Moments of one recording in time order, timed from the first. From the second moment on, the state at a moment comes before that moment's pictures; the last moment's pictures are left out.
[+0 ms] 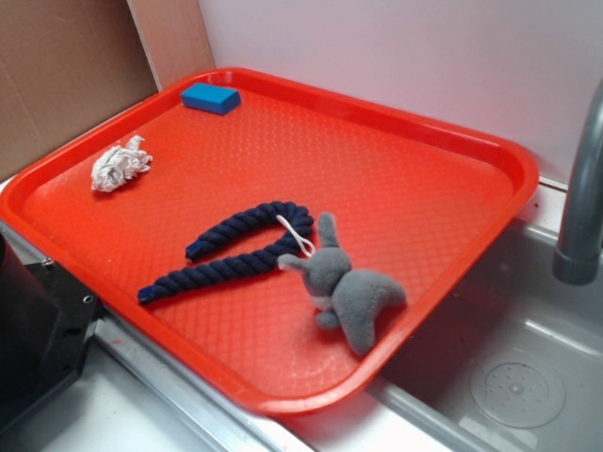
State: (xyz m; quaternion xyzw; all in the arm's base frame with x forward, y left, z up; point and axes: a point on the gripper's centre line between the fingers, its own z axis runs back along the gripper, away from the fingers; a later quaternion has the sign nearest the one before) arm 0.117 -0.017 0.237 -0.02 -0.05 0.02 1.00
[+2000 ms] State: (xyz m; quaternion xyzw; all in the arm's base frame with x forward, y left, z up) arm 0.163 0.118 0.068 -0.02 -0.07 0.17 0.98
